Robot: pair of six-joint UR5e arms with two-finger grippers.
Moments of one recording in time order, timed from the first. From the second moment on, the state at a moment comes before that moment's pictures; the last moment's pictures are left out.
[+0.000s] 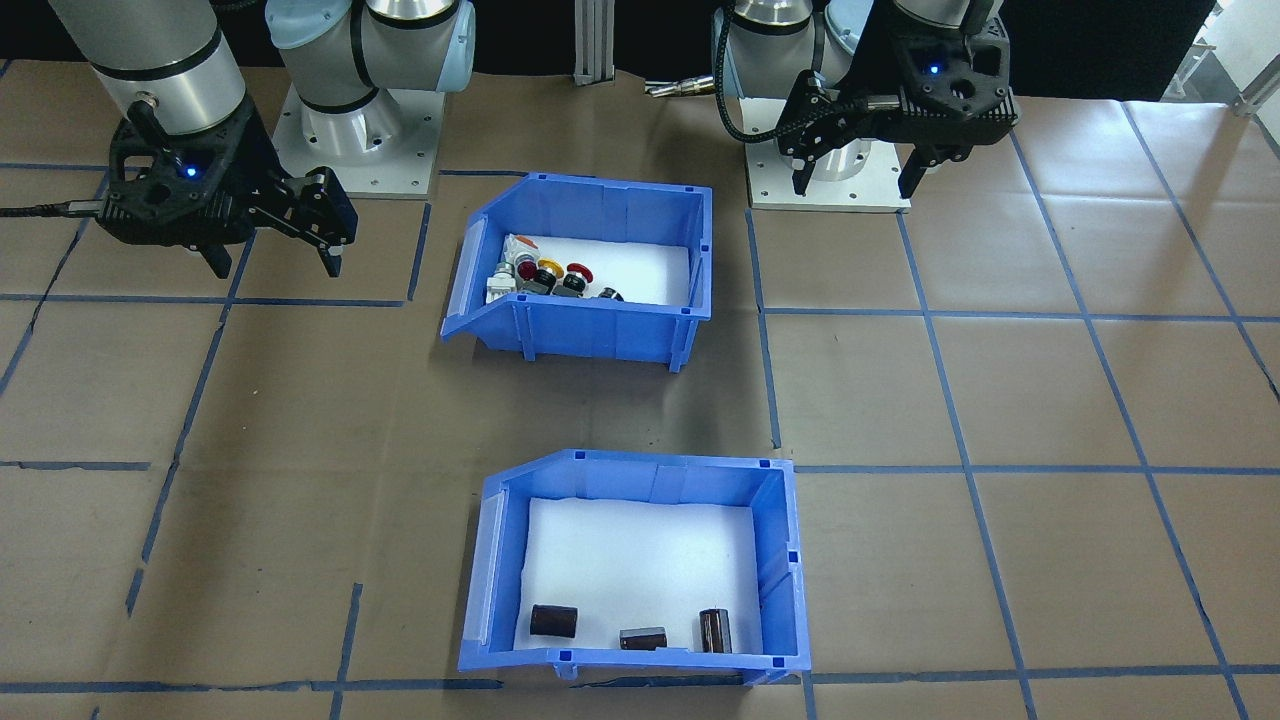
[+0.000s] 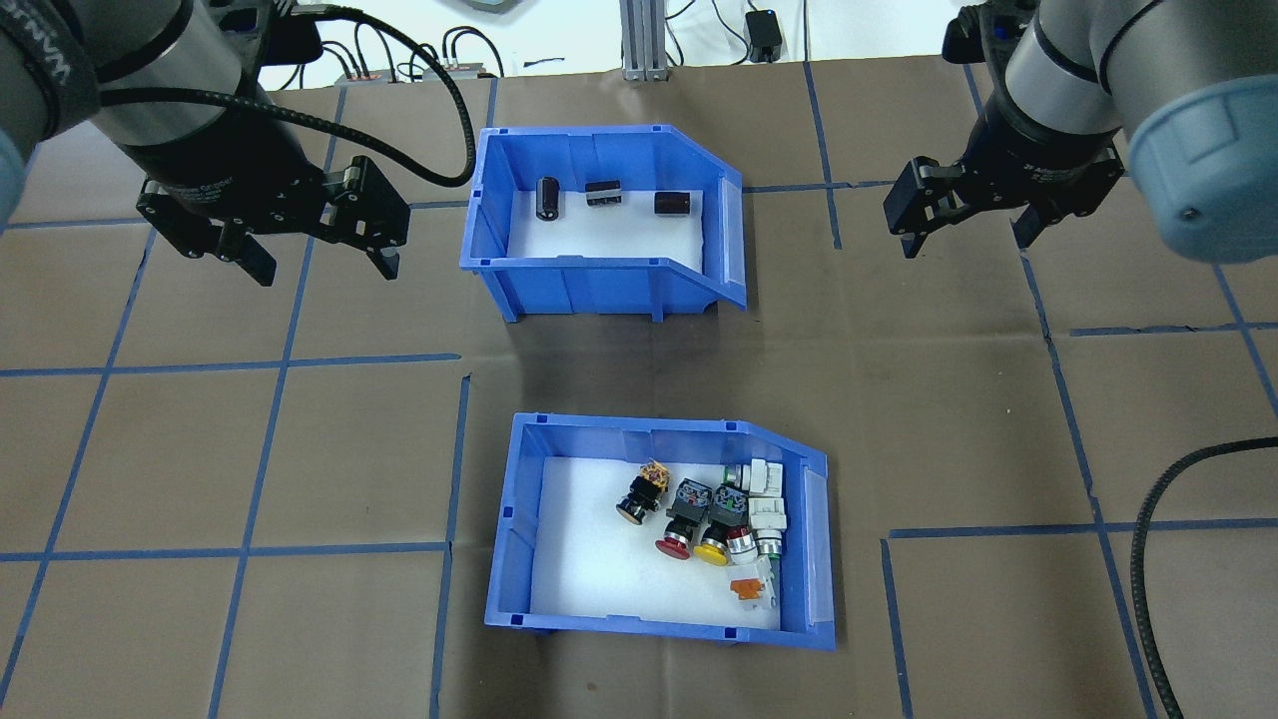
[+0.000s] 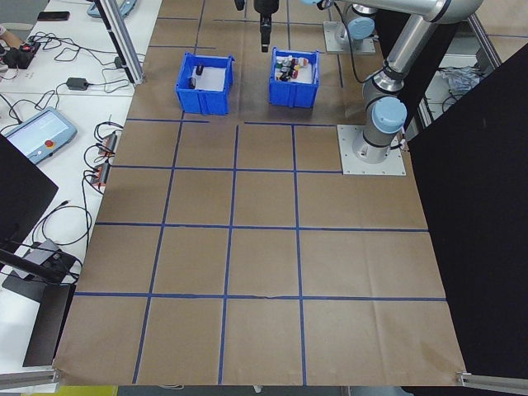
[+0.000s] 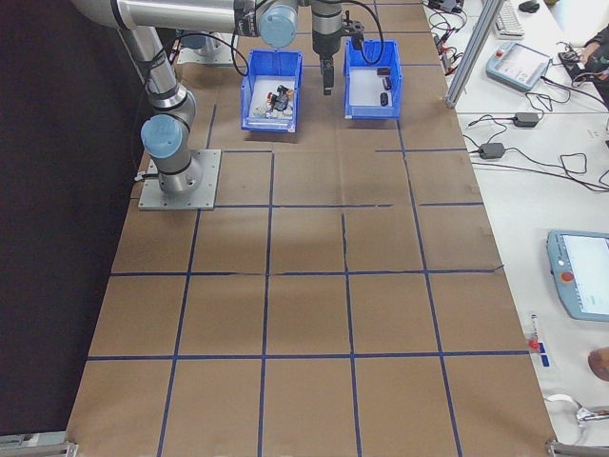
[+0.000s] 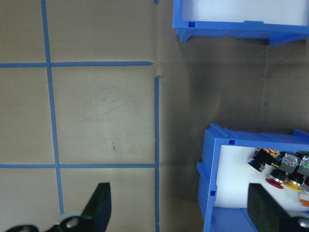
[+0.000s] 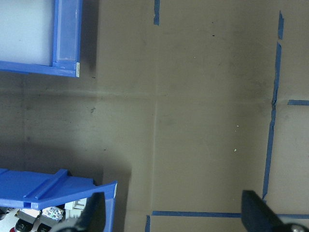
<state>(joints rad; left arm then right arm) -1.60 -1.47 -1.56 -1.67 1.56 -0.03 1.54 -1.61 1.68 -1.69 -1.58 -0.08</state>
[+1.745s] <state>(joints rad) -1.60 -1.49 -1.56 -1.67 1.56 -0.02 1.54 -1.56 1.63 -1.70 -1.58 -0.28</state>
